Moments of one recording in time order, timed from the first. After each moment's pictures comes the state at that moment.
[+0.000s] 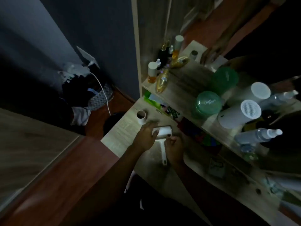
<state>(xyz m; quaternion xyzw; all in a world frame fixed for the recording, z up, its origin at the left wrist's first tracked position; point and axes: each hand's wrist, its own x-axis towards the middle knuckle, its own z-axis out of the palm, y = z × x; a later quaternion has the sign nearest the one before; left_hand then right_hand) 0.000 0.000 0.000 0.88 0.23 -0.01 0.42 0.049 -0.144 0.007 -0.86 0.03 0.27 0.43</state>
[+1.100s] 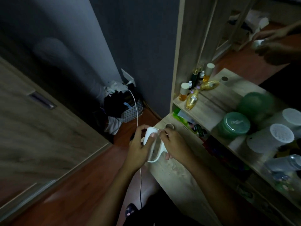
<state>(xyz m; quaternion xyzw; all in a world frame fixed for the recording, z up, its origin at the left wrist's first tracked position) -0.111 0.011 0.160 0.73 0.37 0.25 0.52 0.023 -0.069 0.176 -0.78 -0.31 0.40 0.37</state>
